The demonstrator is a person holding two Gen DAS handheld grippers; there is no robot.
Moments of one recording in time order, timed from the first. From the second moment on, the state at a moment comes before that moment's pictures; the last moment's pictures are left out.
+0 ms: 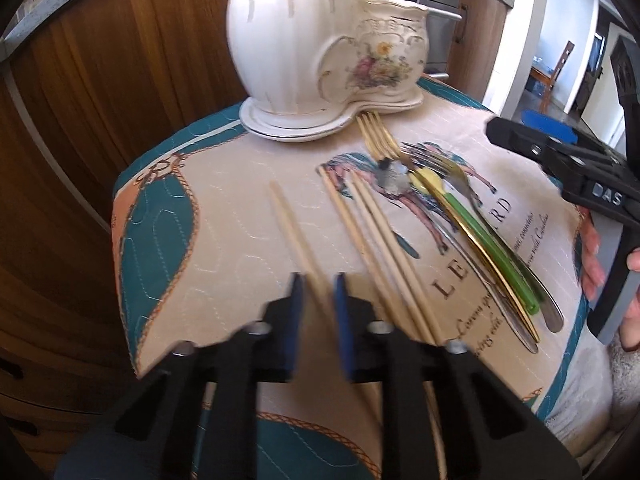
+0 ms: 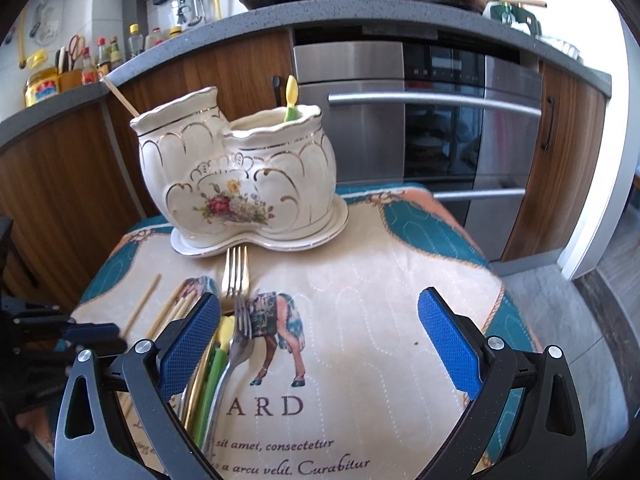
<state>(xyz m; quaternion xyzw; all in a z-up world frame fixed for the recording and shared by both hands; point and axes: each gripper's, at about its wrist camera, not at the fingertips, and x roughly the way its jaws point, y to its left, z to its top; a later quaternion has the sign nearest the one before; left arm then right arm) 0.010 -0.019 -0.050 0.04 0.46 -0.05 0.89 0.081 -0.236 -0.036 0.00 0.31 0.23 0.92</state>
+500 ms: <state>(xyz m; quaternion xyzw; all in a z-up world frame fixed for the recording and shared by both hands) 0.015 -0.010 -0.052 0.03 0.44 -0.05 0.90 0.074 -0.200 -0.052 -0.04 0.37 0.28 0.89</state>
